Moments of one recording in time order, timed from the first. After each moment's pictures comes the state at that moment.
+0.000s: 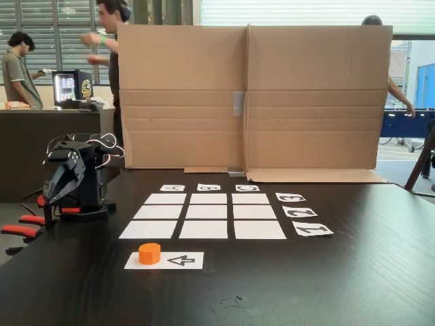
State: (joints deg) arm 90.7 190.7 172.8 49.3 88.6
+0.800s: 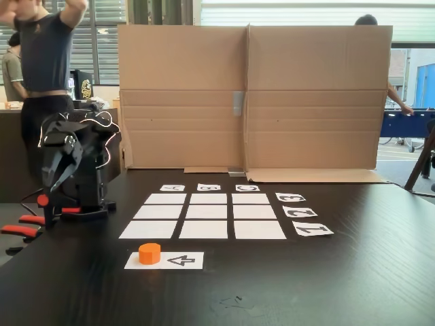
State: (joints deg) arm 87.5 150.7 139.7 56.3 87.8
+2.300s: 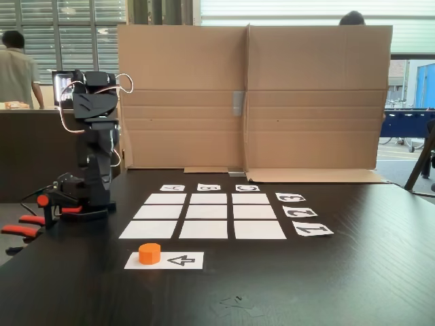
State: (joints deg) arm 61.8 85.9 75.8 89.9 86.2
